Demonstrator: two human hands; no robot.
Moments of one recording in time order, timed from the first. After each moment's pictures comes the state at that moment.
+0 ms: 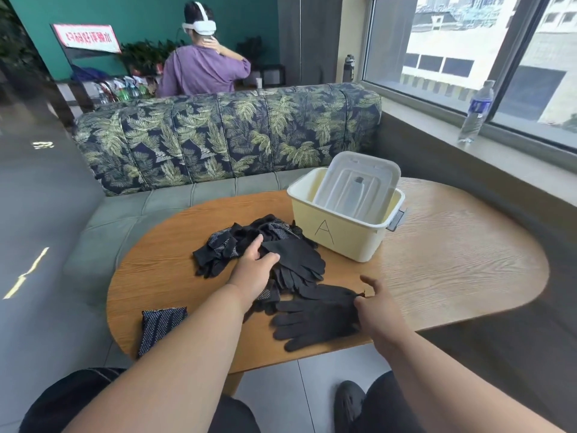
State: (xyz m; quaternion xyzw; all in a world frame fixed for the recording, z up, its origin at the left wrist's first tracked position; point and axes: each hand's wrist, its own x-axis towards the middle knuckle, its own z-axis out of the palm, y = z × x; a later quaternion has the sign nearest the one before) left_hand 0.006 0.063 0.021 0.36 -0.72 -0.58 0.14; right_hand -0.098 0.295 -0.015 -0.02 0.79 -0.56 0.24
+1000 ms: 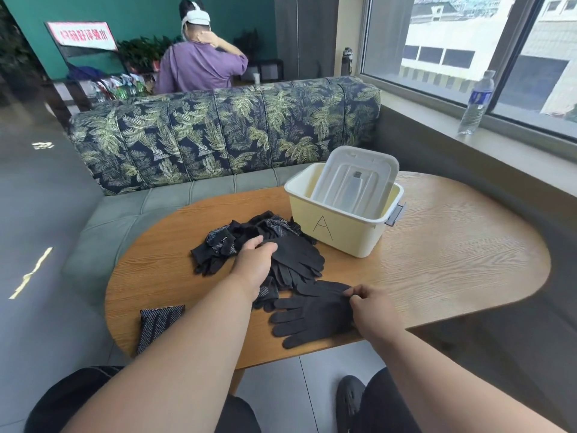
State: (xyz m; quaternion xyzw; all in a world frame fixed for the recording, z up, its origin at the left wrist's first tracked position) left_hand -0.012 0.068 0.027 0.42 -0.65 -0.61 0.17; right_hand -0.100 0.293 -0.029 -0.07 0.85 -0.47 0.21
